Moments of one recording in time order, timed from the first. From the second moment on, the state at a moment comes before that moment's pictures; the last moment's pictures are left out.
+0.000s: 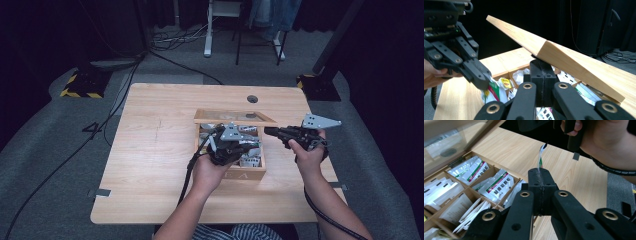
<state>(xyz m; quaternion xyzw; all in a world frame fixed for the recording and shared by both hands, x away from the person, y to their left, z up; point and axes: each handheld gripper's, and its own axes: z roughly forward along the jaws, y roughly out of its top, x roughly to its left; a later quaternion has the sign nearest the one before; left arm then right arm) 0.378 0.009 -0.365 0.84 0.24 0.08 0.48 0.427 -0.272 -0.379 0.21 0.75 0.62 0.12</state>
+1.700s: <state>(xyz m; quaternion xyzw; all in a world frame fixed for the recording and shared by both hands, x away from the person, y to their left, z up) 0.340 0.162 -0.341 0.82 0.34 0.15 0.44 0.426 -0.271 -0.380 0.21 0.75 0.62 0.11</state>
